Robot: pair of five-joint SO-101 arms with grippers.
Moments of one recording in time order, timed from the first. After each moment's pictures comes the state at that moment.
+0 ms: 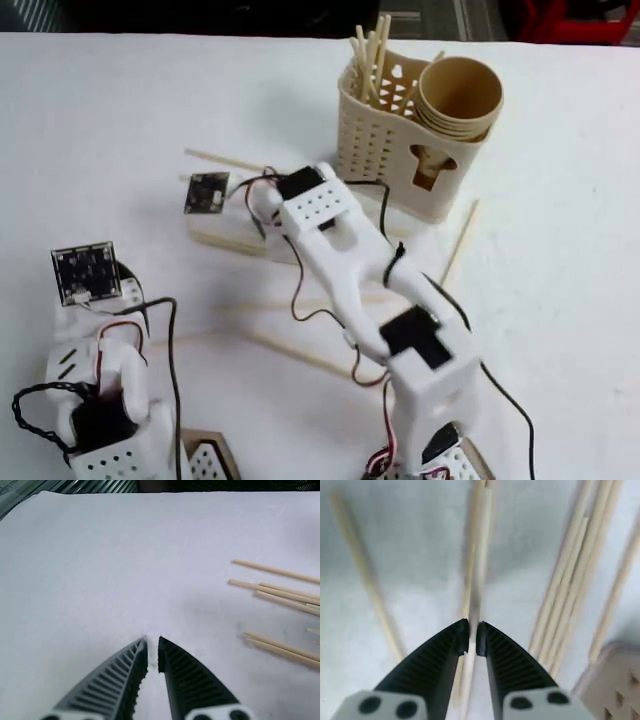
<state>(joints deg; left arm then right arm) -24.7 -104.1 88.0 54.1 -9.6 -35.6 17.1 -2.3 67.7 53.8</state>
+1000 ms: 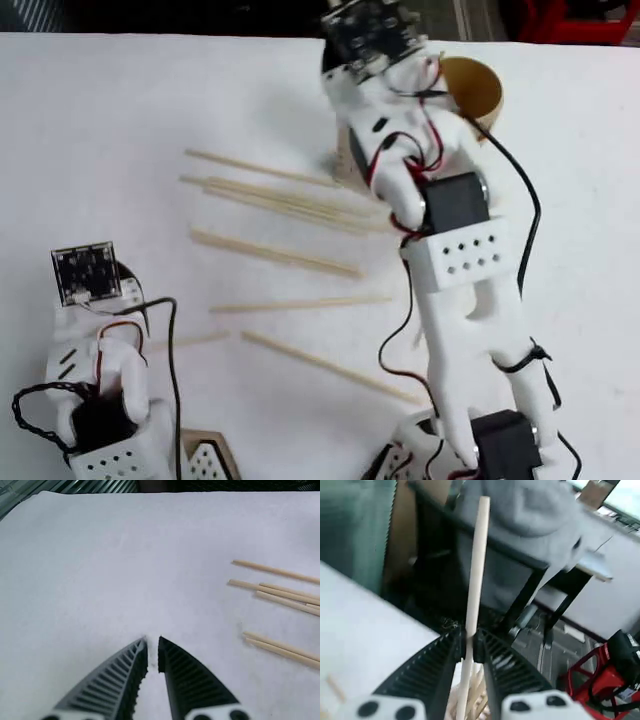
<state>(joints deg) -24.7 -104.1 88.0 54.1 -9.6 -19.5 -19.3 -2.3 35.7 21.1</state>
